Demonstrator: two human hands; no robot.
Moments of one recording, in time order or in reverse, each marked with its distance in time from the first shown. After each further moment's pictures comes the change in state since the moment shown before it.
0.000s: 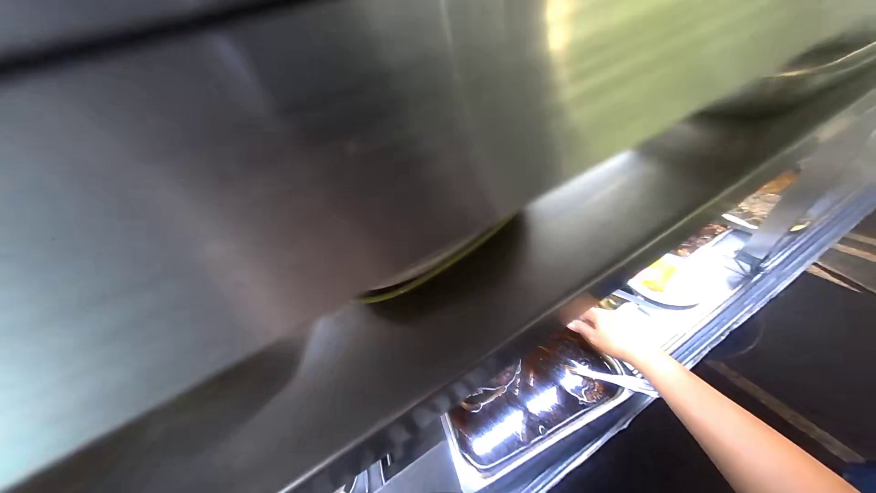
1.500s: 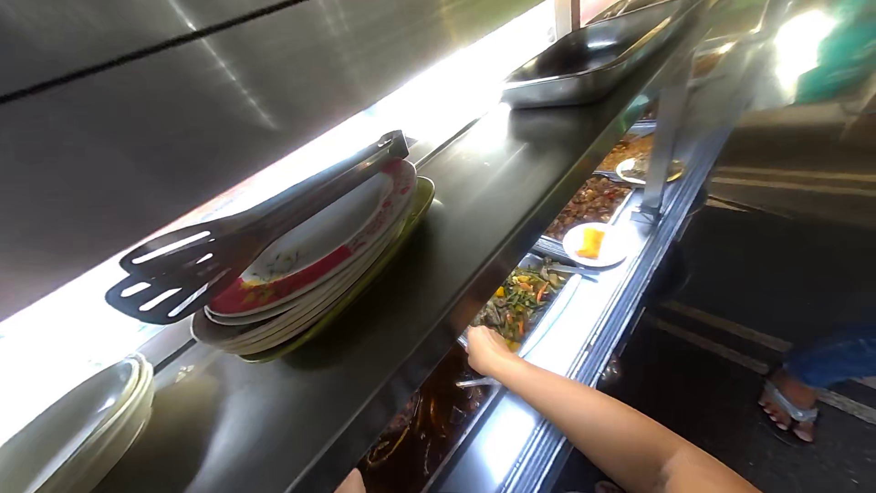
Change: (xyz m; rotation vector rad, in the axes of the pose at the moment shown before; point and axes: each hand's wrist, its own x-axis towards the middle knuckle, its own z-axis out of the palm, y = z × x) left_hand 0.117 -0.085 0.081 0.356 0.446 -0.214; right_hand 0.006 -0.148 0.091 0.041 -0.130 0.029
